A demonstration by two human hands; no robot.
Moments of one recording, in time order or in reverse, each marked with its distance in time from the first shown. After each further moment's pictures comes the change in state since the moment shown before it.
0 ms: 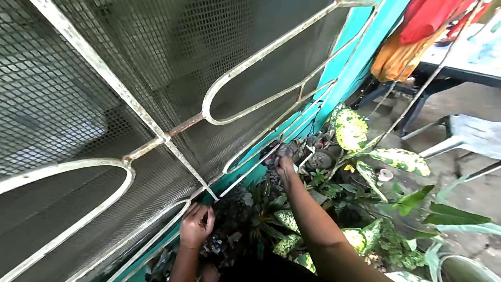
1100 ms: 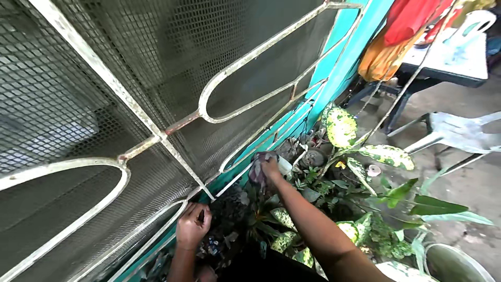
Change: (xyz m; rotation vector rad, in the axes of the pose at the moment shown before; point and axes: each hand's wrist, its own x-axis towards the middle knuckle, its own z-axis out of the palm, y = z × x) left_hand 0.003 0.003 -0.002 0.003 -0.049 -0.080; right_hand -0.067 -0.015 0.026 -0.983 -0.121 -0.010
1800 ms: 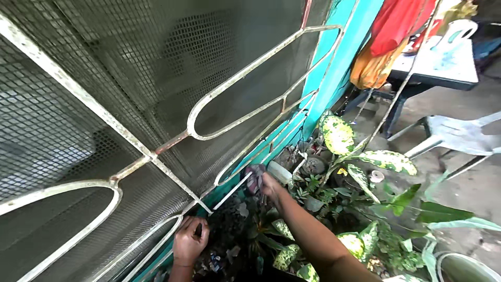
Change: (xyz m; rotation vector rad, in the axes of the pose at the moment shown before) left_hand -0.002 -0.003 0.002 0.010 0.009 0.009; right_hand 0.019 0.025 0.007 0.879 -0.379 0.127
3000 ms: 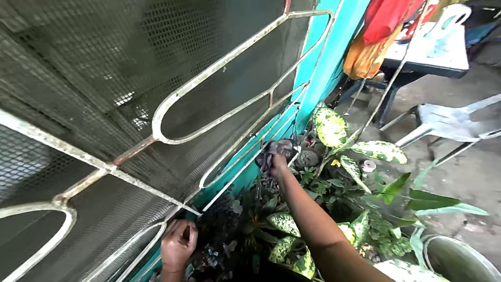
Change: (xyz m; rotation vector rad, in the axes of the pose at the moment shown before) left_hand 0.000 0.002 0.000 0.029 0.000 -0.017; right_hand 0.020 -0.057 -0.040 0.006 0.402 -0.315
